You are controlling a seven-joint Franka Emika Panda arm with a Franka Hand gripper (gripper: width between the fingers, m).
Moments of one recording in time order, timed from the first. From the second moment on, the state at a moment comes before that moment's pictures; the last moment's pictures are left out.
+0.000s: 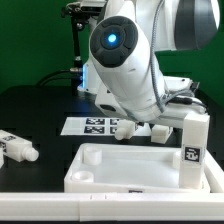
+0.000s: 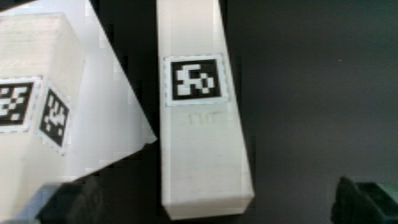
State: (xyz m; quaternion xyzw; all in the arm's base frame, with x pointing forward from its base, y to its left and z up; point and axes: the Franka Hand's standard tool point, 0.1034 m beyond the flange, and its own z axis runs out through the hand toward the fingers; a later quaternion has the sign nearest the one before) arm 0.430 0.091 0.036 -0.89 0.21 0.39 0.11
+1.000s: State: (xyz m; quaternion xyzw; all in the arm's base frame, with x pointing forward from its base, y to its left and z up) arm 0.399 0.097 0.011 -0.84 0.25 0.46 0.13
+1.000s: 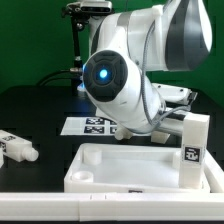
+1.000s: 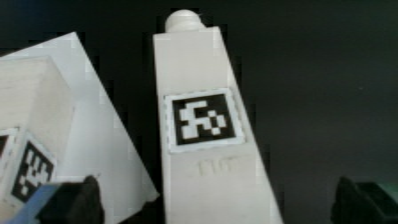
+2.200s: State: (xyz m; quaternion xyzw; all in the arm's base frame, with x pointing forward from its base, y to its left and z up) arm 0.465 0.059 0.110 -0.89 0.26 0.34 0.15
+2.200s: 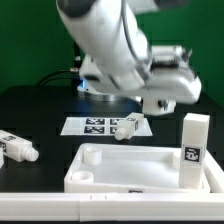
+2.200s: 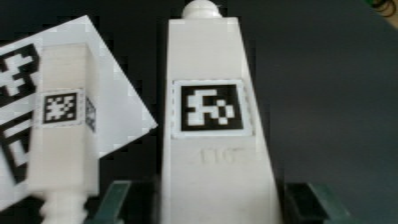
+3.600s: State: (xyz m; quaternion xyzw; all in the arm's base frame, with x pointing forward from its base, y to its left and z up) arm 0.576 0.007 0.184 -0.97 0.18 -0.17 0.07
